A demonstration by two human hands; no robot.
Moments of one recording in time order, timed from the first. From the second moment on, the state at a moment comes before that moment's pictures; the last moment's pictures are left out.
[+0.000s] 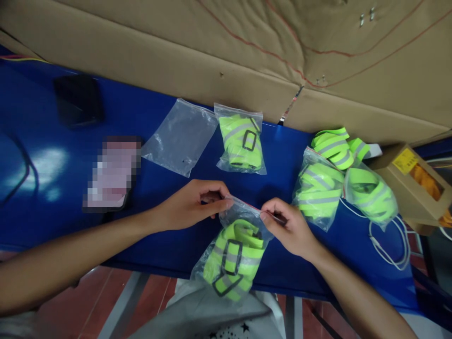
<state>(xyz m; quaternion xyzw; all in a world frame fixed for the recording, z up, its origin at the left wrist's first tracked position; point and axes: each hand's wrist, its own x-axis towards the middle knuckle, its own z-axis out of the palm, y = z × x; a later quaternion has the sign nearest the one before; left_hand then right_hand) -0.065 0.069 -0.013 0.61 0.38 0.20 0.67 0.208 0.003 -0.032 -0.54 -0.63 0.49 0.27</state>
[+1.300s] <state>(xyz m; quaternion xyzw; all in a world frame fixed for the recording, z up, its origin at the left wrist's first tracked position) -0.063 0.063 -0.016 0.68 0.39 0.16 0.61 0.179 0.024 -0.014 -0.47 -0.70 0.45 0.28</state>
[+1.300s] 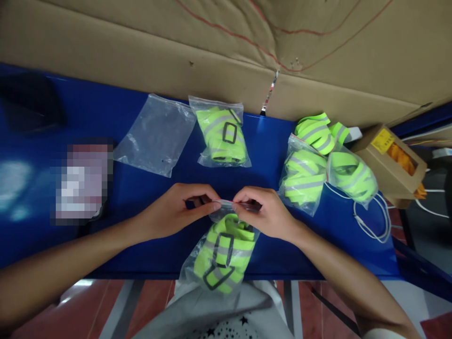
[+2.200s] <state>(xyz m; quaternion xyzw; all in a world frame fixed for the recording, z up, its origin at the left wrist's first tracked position) -0.062 0.060 -0.007 0.72 0.36 0.17 0.56 0.175 0.016 -0.034 -0.44 -0.78 0.35 0.28</state>
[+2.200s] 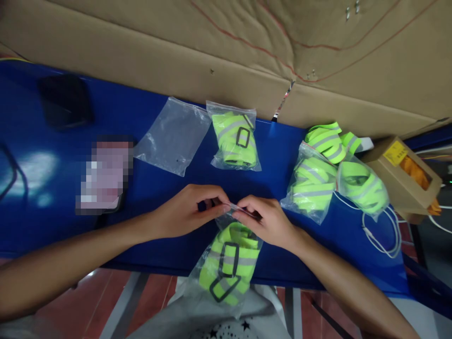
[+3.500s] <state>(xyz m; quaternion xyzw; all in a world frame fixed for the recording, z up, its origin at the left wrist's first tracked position) -0.150 0.019 0.038 0.44 0.61 0.52 0.40 0.185 0.010 -0.046 -0.42 -0.80 0.19 0.39</state>
